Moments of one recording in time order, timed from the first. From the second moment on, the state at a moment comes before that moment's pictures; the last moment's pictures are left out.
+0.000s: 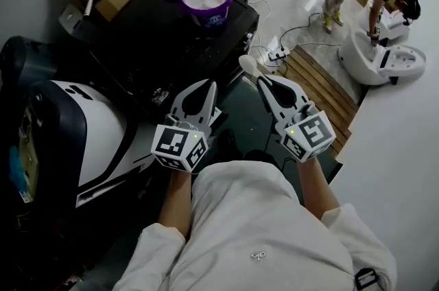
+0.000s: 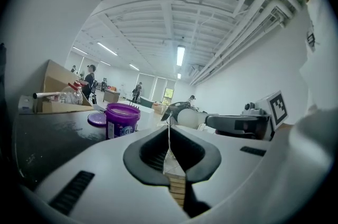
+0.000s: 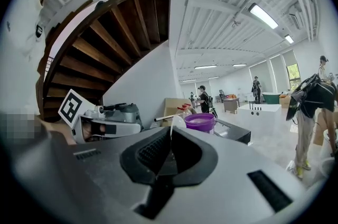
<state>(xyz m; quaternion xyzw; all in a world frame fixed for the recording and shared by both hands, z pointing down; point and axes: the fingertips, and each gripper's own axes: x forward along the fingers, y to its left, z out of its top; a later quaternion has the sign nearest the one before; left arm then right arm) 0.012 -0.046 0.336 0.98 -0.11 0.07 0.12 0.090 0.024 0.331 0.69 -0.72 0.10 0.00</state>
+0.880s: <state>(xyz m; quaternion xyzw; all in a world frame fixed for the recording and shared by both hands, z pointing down) 0.034 -0.088 0.346 0.97 -0.15 0.07 0.16 0.120 -0.042 0.332 0.65 -0.75 0.11 0.03</state>
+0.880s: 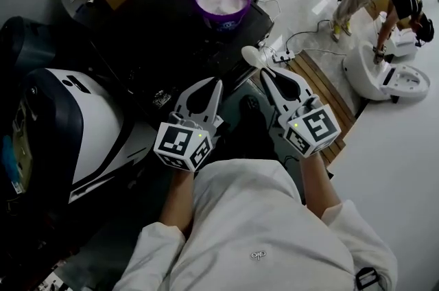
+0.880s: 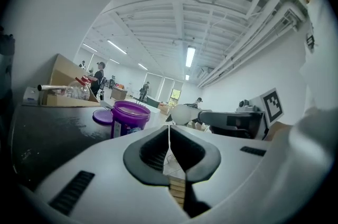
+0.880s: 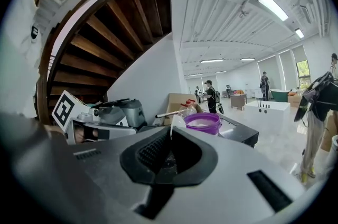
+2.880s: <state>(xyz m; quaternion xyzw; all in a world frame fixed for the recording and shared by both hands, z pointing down) 0.119 -0.175 0.350 0.89 -0.41 0.06 0.18 0.238 -0.254 0.383 0.44 -0.86 0.09 0.24</state>
